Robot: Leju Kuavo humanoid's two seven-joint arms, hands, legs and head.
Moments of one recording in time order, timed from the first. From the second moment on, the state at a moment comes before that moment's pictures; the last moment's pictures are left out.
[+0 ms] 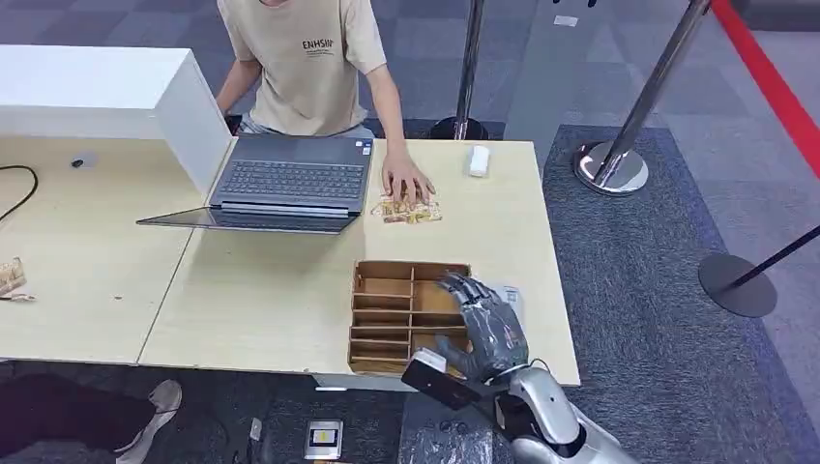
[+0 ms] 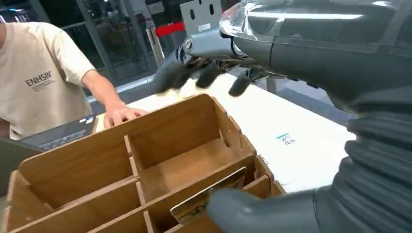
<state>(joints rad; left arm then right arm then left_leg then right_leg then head) -0.16 -0.02 -0.75 -0.21 0.92 0.24 -0.19 -0.26 -0.33 0.69 -1.35 1.04 -0.41 0.17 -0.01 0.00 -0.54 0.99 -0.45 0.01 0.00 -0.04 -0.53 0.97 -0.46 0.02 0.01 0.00</state>
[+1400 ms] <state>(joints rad) -0.17 -0.01 -0.75 -0.21 0.92 0.24 -0.15 -0.28 -0.27 0.67 -1.21 1.01 -0.61 0.11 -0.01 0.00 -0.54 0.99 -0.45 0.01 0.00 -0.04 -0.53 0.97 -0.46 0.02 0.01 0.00</state>
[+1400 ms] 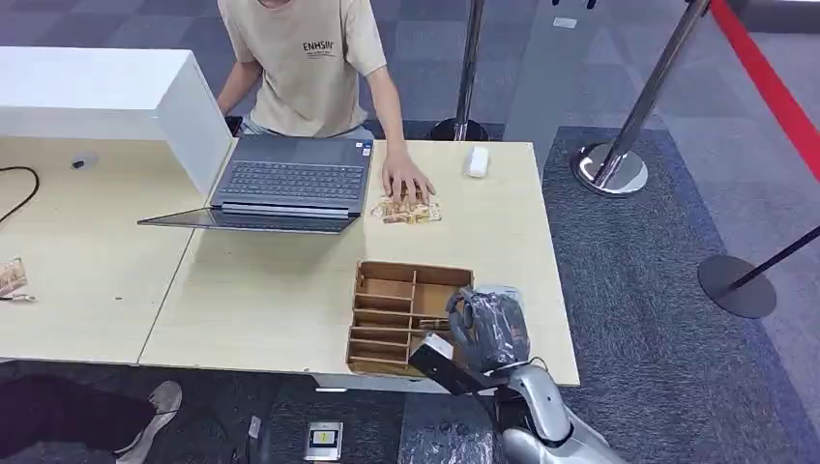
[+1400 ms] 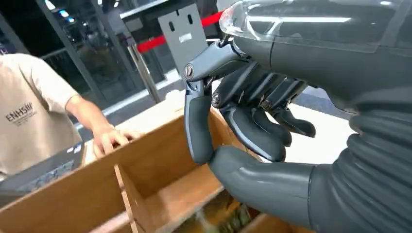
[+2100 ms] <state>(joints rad) -0.17 -0.01 -0.75 -0.21 0.92 0.23 -0.16 -0.31 -0.25 0.63 -1.25 1.00 -0.60 0.10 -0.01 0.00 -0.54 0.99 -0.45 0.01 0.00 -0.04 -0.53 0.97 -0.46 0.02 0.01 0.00</state>
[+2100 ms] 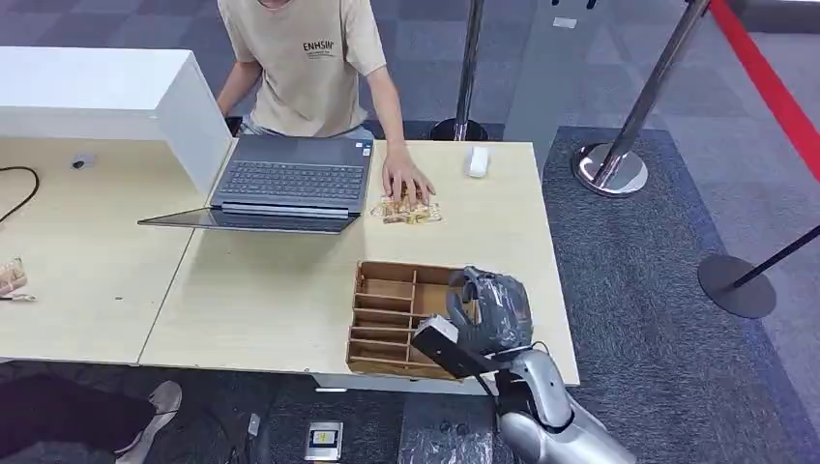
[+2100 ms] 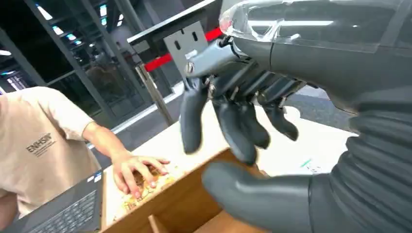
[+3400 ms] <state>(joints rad) -0.17 -0.01 -0.75 -0.21 0.91 0.24 -0.17 -0.26 -0.27 0.60 -1.38 0.97 -0.51 0.11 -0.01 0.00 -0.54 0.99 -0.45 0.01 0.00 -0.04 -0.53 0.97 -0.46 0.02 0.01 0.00</state>
